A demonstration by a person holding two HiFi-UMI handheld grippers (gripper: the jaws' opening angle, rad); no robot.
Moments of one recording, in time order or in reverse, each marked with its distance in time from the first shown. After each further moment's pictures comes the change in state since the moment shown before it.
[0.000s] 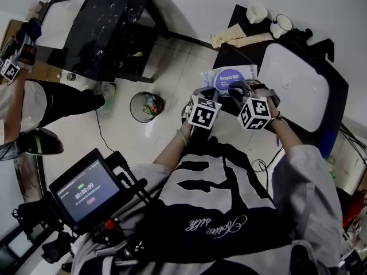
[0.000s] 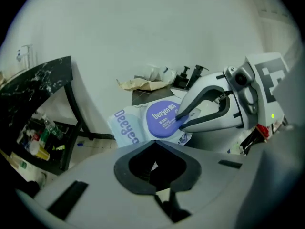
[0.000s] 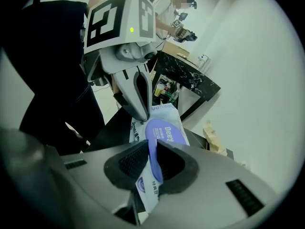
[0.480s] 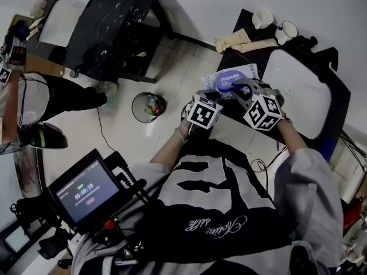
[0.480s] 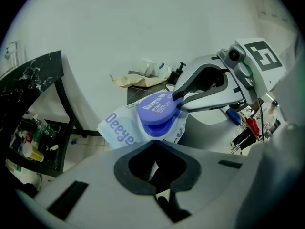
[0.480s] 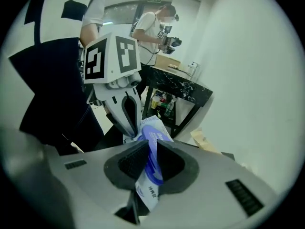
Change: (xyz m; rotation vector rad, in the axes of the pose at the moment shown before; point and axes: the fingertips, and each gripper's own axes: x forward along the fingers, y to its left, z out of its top) left arm 0.005 -0.005 0.000 0.037 0.069 -0.086; right arm -0.022 -0.032 0.019 0.122 -0.165 0.016
